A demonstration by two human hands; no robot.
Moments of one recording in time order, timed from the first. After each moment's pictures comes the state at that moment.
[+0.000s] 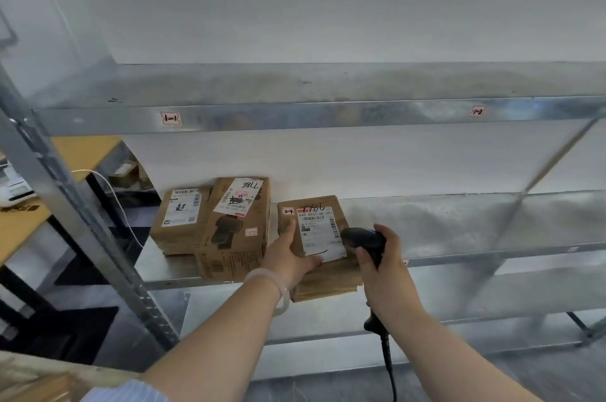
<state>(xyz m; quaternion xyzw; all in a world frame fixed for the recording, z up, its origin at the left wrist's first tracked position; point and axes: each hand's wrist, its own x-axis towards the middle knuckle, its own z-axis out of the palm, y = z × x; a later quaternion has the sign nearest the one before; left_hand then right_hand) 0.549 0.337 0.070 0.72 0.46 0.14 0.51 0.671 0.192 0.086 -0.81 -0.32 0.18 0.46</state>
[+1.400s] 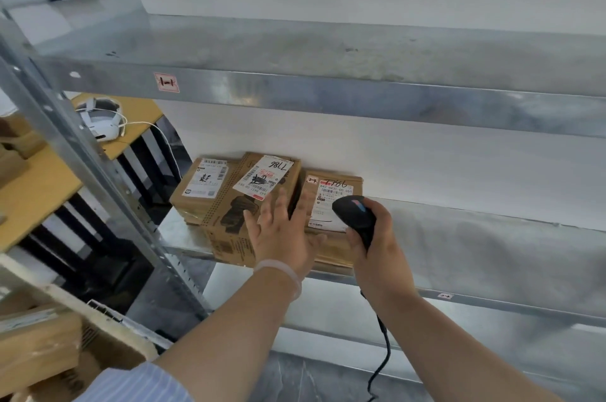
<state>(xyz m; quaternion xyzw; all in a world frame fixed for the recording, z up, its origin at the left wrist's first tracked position) 0.573 0.374 0.047 0.80 0.59 0.12 0.04 0.712 0.282 0.065 -0.73 -0.49 0.19 0.44</state>
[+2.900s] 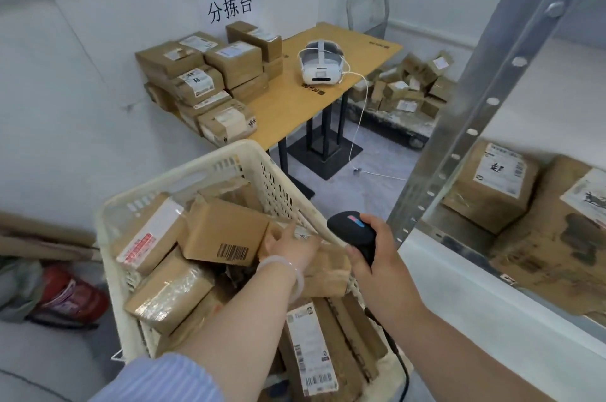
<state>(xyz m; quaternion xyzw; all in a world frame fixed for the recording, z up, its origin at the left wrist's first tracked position) 0.118 0.383 -0.019 0.32 0.81 0.19 0.45 0.289 0.351 0.009 -0.57 -0.67 0.36 0.30</state>
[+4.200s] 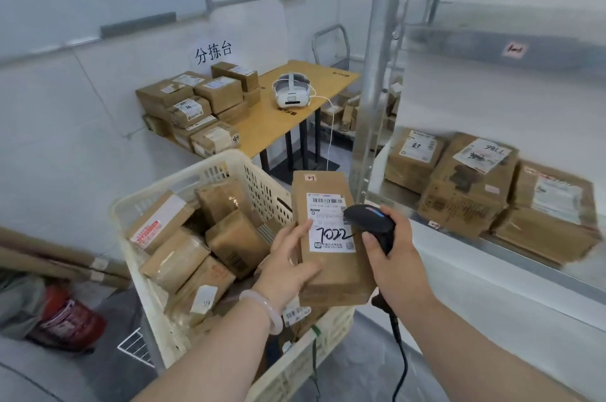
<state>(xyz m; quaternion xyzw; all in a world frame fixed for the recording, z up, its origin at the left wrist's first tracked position) 0.185 0.206 0.038 0.48 0.57 0.45 0.49 0.381 0.231 0.042 -0.60 -0.60 0.32 0.42</state>
